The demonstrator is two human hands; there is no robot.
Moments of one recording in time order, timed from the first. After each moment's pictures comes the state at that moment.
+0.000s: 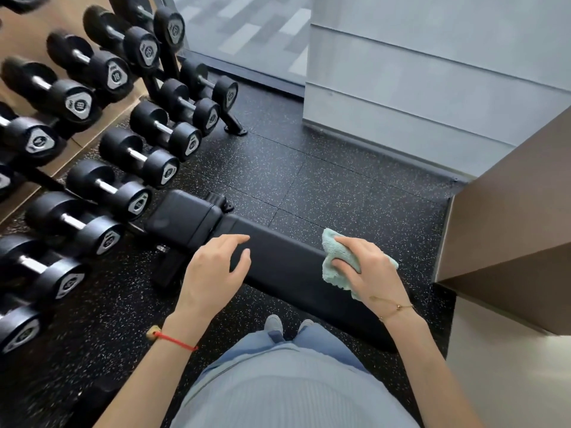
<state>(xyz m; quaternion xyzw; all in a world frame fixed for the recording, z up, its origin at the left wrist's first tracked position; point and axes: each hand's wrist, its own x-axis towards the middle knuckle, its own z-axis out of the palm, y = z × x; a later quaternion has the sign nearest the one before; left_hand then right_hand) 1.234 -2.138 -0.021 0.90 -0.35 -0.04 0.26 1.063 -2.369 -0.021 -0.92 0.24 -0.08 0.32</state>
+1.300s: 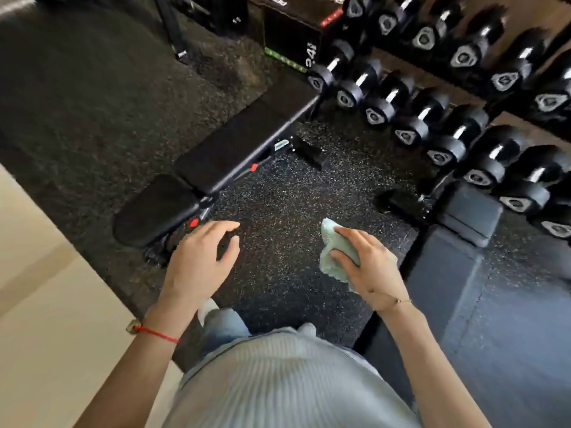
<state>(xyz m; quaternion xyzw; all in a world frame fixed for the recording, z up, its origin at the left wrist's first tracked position) 0.642 -2.119 -0.001 0.82 0.50 0.18 0.20 0.907 -2.231 0.000 -0.77 -0.57 0.19 0.19</state>
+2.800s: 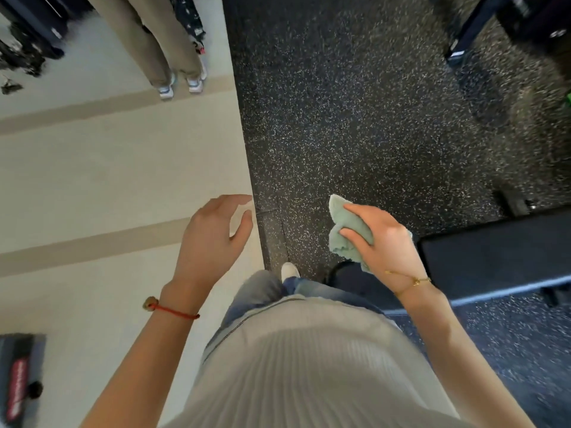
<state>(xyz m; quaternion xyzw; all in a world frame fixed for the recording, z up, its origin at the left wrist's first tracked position) 0.026 -1.688 -0.010 0.61 0.74 0.22 0.15 0.300 -1.616 -0.029 -0.53 -0.78 0.31 0.13</state>
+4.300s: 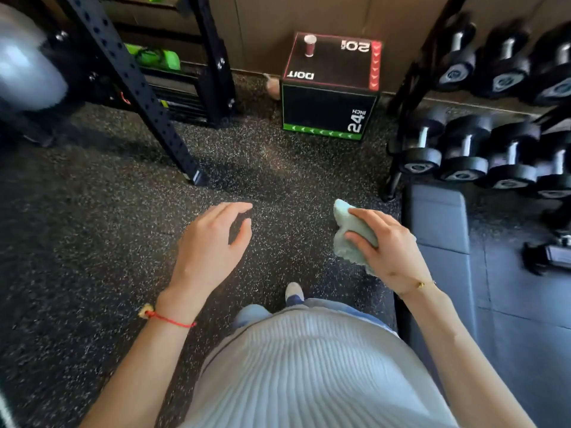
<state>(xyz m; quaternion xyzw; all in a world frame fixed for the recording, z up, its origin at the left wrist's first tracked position) 0.505 -0.822 0.011 0.93 0.28 0.13 0.21 0.697 -1.043 -0.001 -0.87 -0.40 0.12 0.25</state>
